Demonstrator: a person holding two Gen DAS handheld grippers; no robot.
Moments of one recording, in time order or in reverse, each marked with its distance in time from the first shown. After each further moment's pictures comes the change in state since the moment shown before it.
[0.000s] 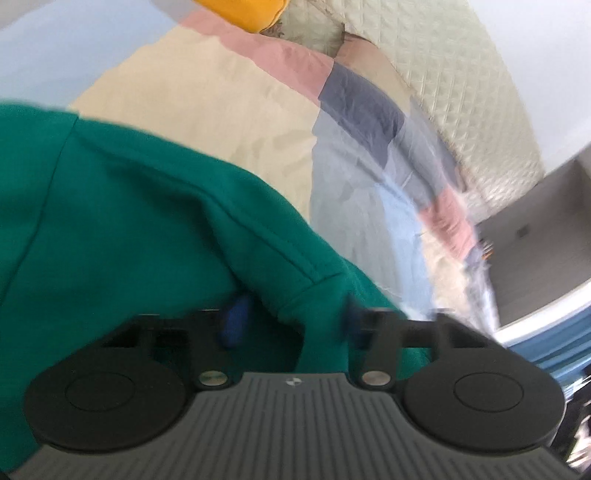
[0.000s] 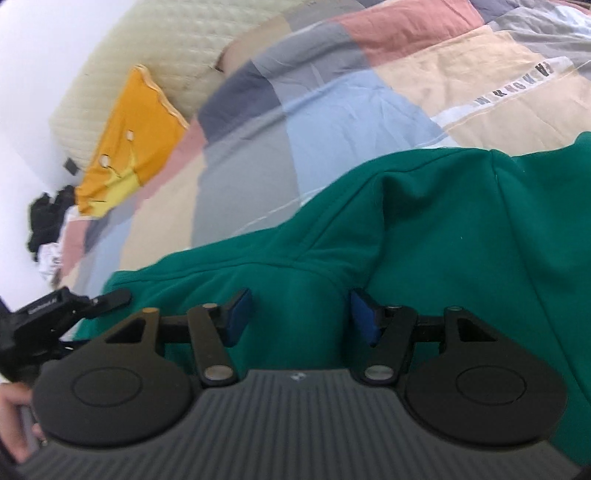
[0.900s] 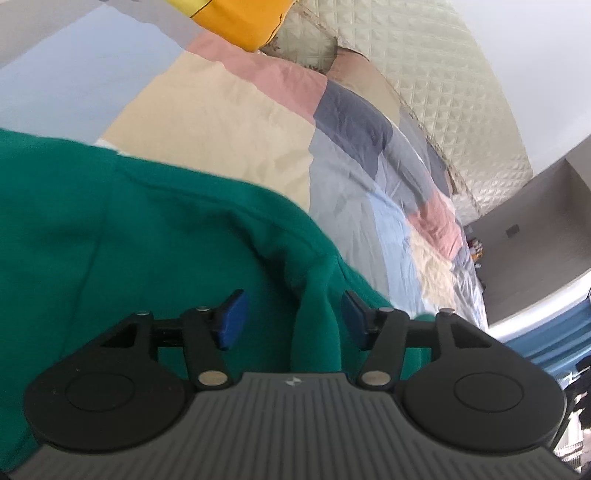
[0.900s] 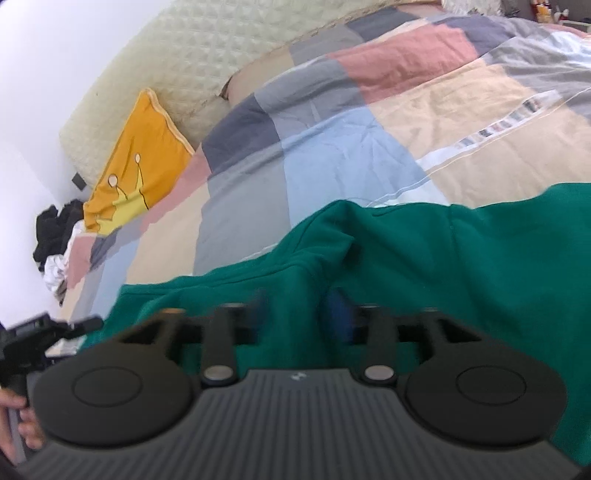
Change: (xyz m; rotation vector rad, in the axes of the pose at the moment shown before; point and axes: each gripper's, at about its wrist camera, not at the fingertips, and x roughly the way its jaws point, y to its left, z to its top) left arm -0.058 0.010 0.002 -0.005 -0.005 -0.050; right arm -0.044 -0.013 0.014 -0.006 -0.085 0.035
